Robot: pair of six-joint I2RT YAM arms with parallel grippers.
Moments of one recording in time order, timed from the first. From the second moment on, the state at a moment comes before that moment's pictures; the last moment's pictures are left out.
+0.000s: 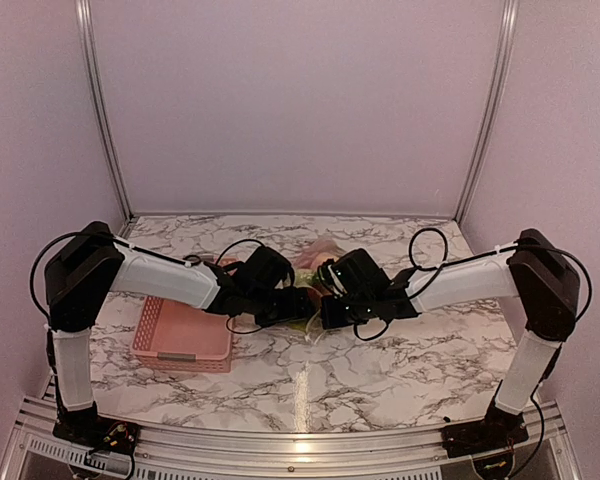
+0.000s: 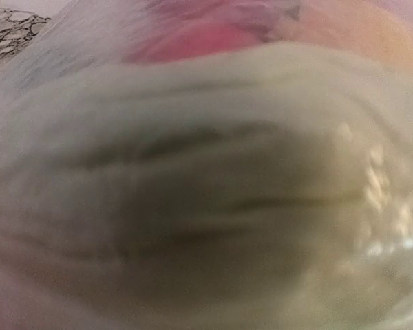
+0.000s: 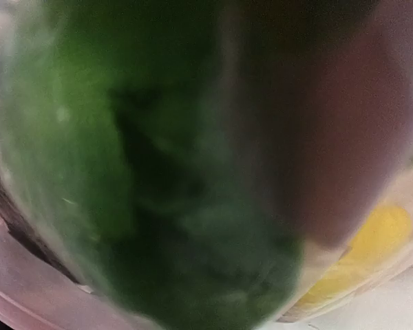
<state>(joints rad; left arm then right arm) -0.92 2.00 1.23 -0.02 0.03 -0.87 0.85 1.77 1.00 -0.09 0.05 0.53</state>
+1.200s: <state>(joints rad) -0.92 1.87 1.18 -0.11 0.02 -0.83 0.84 1.80 1.02 -0.11 0.07 0.50</state>
